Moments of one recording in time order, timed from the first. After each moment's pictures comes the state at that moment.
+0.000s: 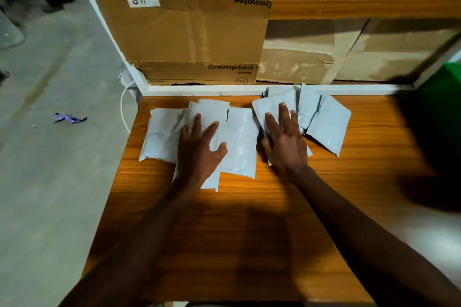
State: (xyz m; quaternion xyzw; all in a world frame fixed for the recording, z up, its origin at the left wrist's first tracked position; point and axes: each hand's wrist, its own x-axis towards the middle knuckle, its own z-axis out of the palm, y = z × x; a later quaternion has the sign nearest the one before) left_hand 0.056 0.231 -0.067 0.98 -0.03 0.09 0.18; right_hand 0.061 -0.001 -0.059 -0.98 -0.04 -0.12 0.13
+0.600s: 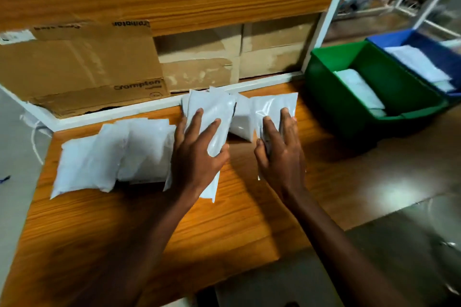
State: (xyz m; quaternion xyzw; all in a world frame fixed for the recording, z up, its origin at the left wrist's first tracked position) left_hand -0.017 0.059 0.007 0.93 -0.21 0.19 0.25; right_hand -0.081 -0.131 -0.017 -0.92 0.08 -0.32 0.22
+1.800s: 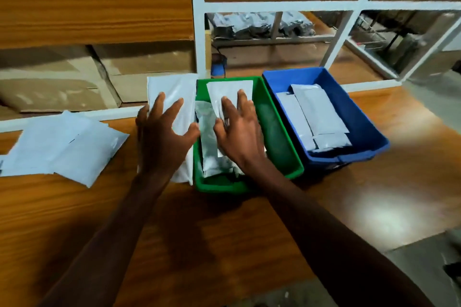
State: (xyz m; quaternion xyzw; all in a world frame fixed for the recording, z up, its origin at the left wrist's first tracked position) left_hand 0.023 -0.348 0.049 0.93 -0.08 0.21 0.28; right_hand 0.008 -0.519 0.037 -0.94 0.06 -0.20 0.25
